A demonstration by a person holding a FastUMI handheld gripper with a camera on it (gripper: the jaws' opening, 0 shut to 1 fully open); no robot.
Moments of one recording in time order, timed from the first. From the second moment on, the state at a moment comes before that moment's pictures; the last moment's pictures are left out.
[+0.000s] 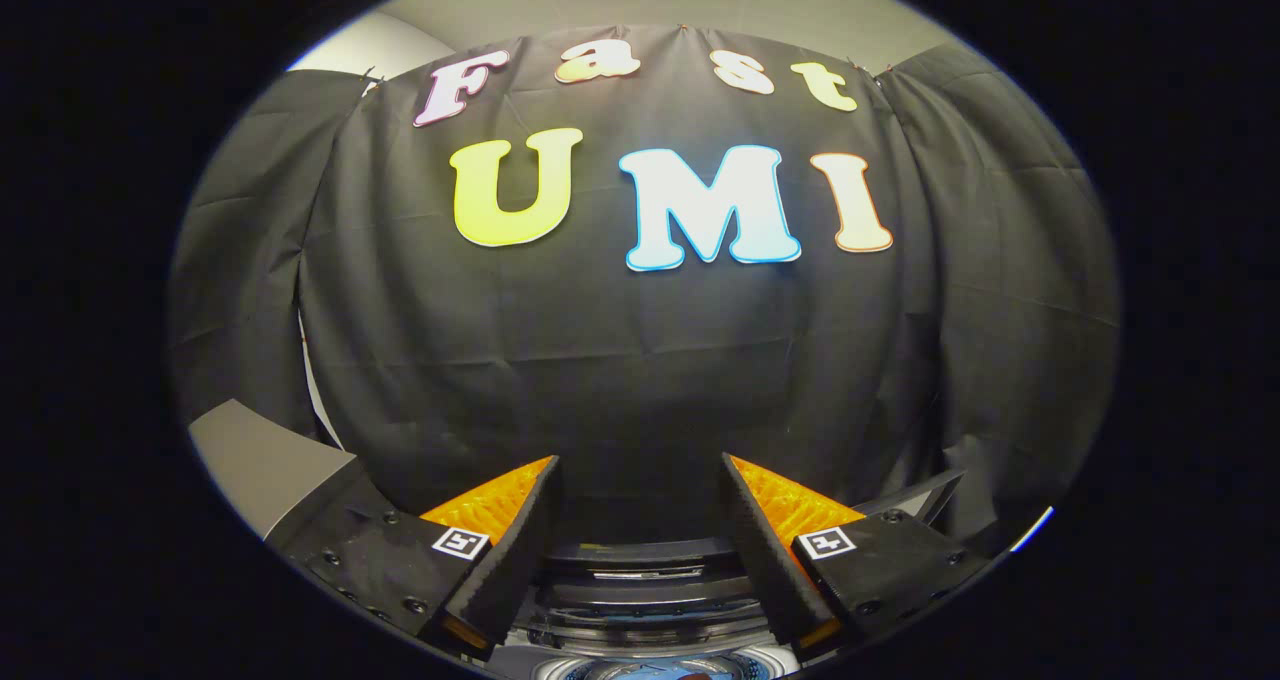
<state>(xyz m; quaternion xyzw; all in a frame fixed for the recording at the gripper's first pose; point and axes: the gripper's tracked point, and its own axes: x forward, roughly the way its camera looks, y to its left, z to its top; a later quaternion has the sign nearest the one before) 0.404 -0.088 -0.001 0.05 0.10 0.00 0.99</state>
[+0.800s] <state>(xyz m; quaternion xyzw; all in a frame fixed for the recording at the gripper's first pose) 0.359 -0.087 -0.001 0.04 0.08 0.01 1.00</state>
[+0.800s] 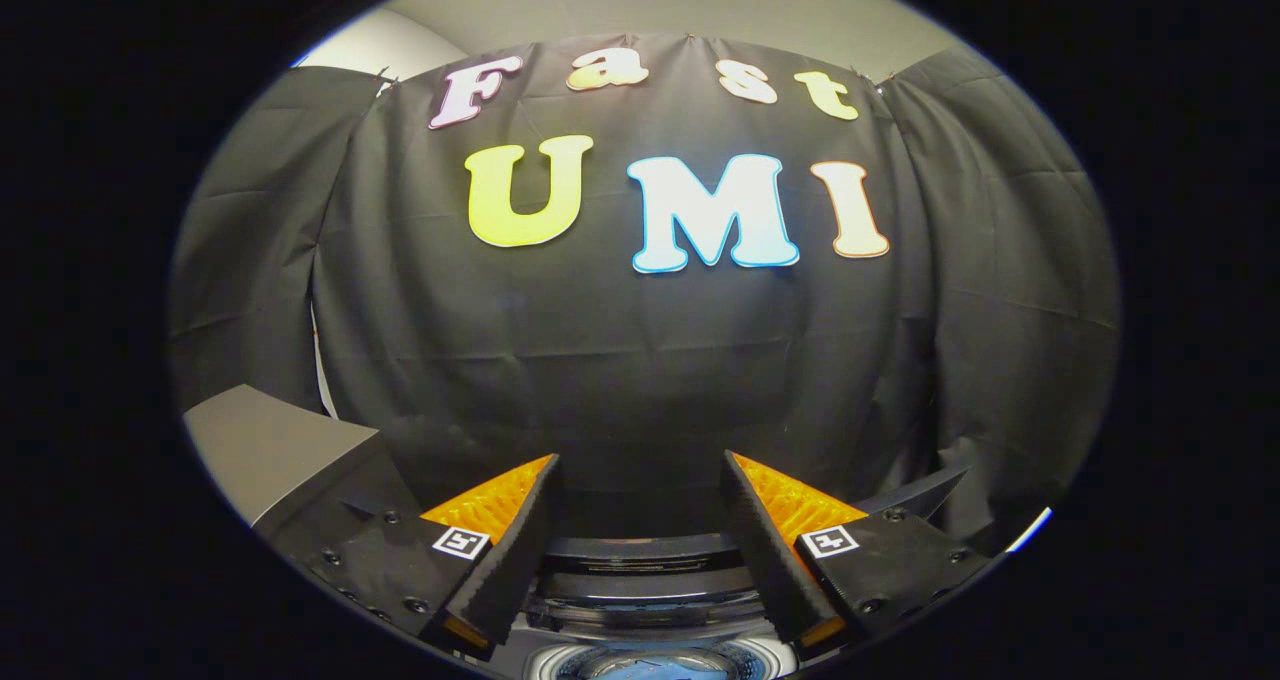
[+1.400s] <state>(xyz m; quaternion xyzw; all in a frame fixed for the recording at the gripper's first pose) 0.305 -0.088 -0.009 0.03 0.06 0.00 1.00</state>
